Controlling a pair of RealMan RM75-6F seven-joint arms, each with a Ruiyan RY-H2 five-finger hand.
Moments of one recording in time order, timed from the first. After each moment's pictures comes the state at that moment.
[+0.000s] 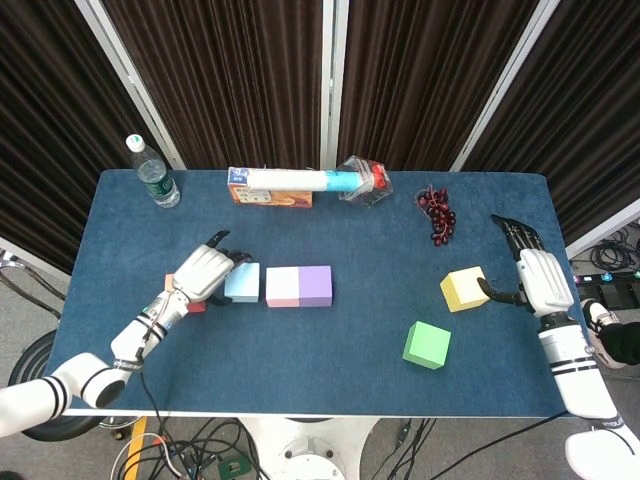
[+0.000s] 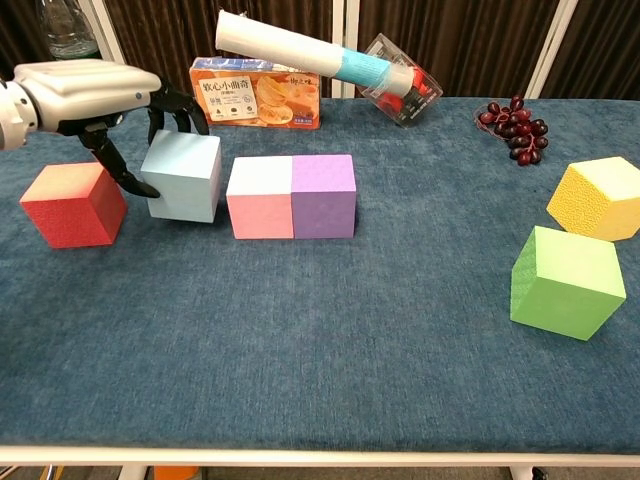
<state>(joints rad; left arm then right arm) -0.77 -1.42 -0.12 -1.36 1.42 0.88 0.09 0.42 -1.08 0.23 -1.71 -1.26 1.15 0.24</state>
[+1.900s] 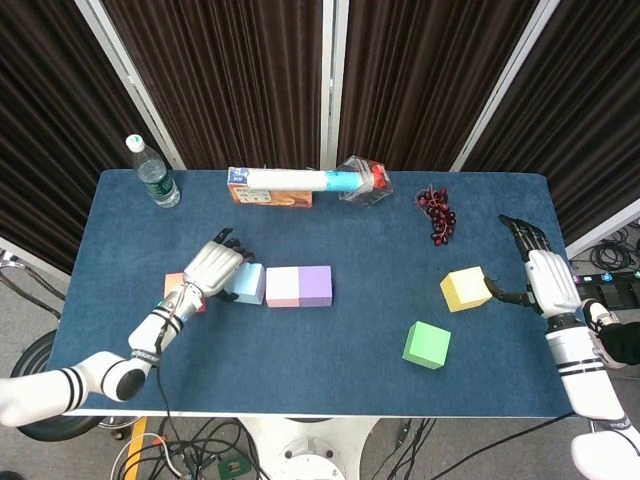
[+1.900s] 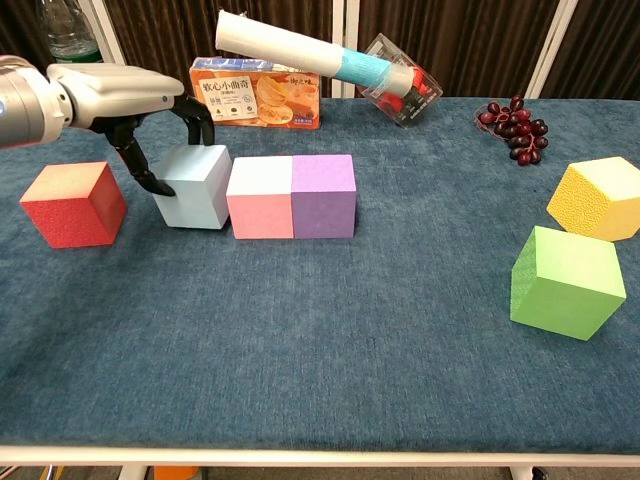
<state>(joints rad) -0.86 -1.42 -0.15 -1.47 1.06 0.80 0.38 0.40 -1.09 0.23 -1.65 -1.30 1.16 0.32</state>
